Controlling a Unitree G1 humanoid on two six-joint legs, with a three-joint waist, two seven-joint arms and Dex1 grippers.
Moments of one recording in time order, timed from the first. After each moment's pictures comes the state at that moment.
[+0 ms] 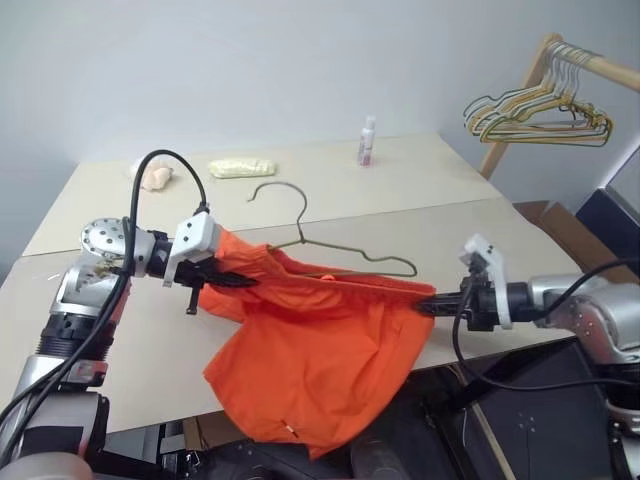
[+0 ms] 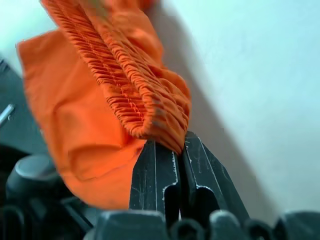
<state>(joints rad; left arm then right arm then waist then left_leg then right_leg) -0.61 0.78 -0.08 0.24 -0.26 0.16 -1.56 -0.42 -0.89 0.00 -0.18 0.62 1.11 1.04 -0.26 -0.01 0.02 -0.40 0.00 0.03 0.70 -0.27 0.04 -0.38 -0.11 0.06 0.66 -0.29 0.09</state>
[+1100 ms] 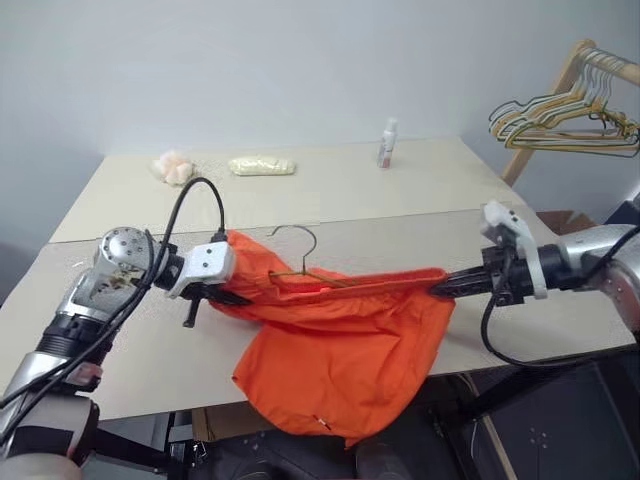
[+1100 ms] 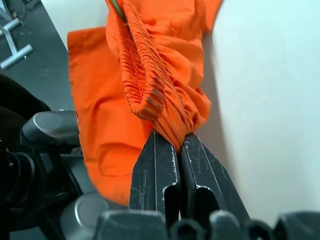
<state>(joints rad) -0.64 0.84 -0.27 0.31 -0.11 0.01 -1.49 -0.61 -1.07 0.12 -0.11 0.60 0.95 1.28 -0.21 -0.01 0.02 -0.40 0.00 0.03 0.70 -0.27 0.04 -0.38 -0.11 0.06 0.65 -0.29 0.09</state>
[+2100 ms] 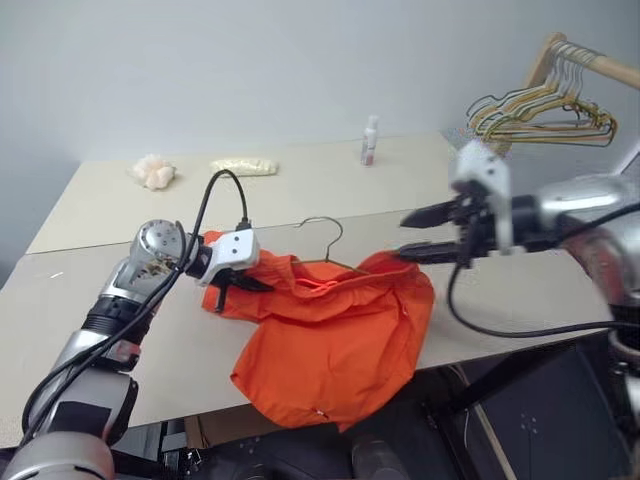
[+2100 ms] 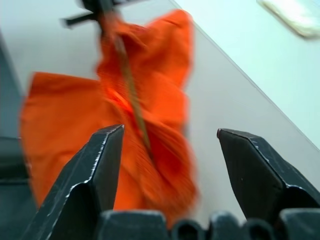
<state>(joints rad) -0.75 0.69 -0.29 0.45 -0.05 0.03 -1.43 -0.82 -0.85 0.16 -0.27 0.53 0.98 1.07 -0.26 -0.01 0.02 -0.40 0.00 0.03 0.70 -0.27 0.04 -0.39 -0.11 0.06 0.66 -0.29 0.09</state>
